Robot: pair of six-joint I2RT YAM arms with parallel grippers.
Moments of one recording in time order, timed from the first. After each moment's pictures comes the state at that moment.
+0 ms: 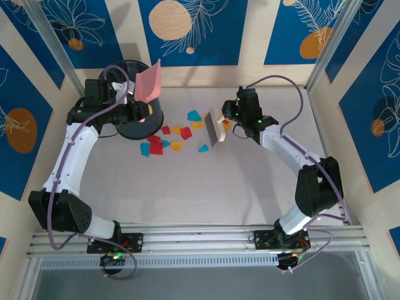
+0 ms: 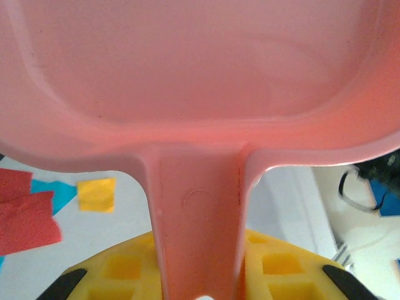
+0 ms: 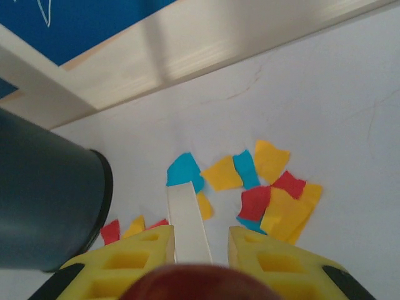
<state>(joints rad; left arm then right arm) -0.10 1.43 1.49 -0.81 0.68 -0.29 0.39 1.60 1.26 -0.19 0.08 0.62</state>
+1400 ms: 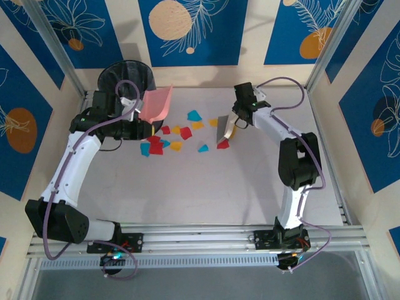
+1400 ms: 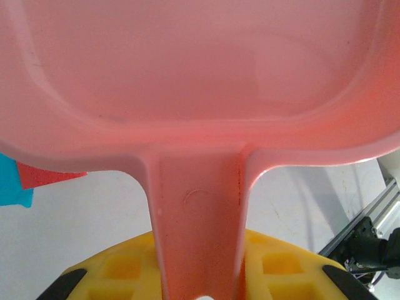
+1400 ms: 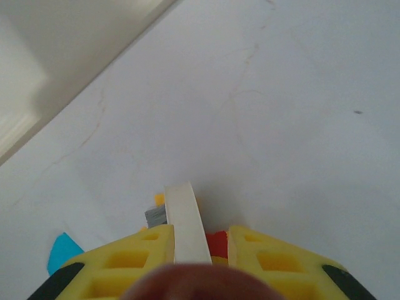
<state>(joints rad) -0.16 1.36 1.40 -0.97 0.59 -0.10 0.31 1.89 1.51 -0.47 0.32 0.91</state>
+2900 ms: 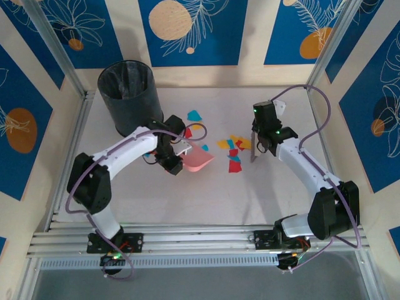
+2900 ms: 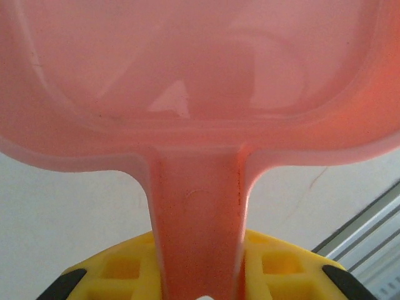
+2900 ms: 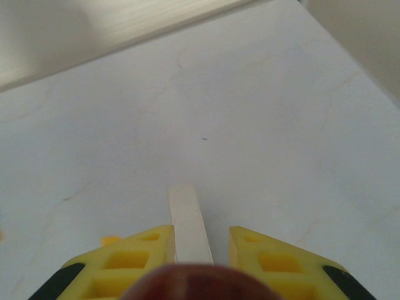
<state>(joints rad) -0.64 1.73 1.41 -1.19 0.17 0.16 0.30 1.36 1.07 -0.45 0.51 0.51</state>
